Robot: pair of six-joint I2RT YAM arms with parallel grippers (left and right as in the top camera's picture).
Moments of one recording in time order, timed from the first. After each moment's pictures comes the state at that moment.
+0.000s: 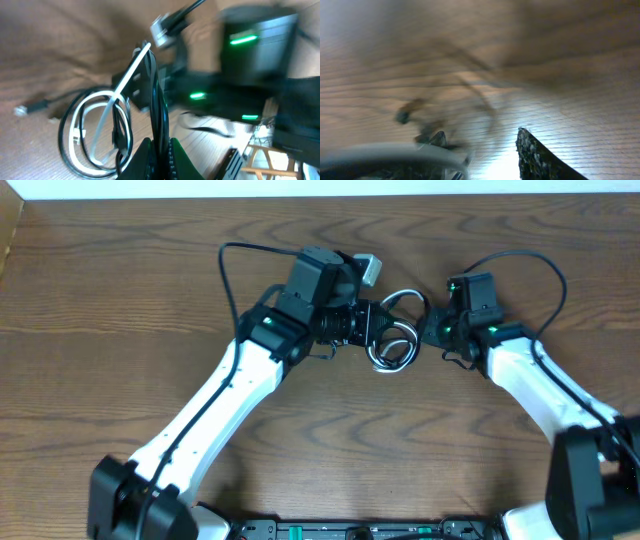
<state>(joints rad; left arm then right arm) -0.53 1.55 1.30 -0.45 0.57 -0.45 0.23 1.68 1.00 -0.34 -0.10 0.55</state>
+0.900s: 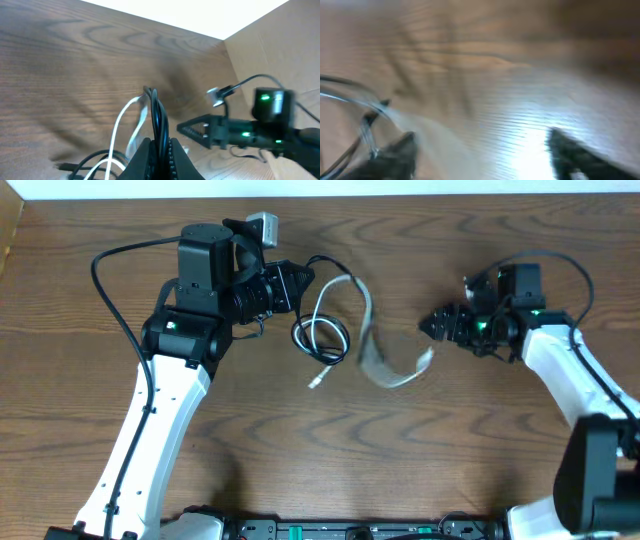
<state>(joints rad) -0.21 1.40 1.30 -0.50 0.56 -0.47 0.03 1.67 1.08 -0.51 -0.54 0.30</state>
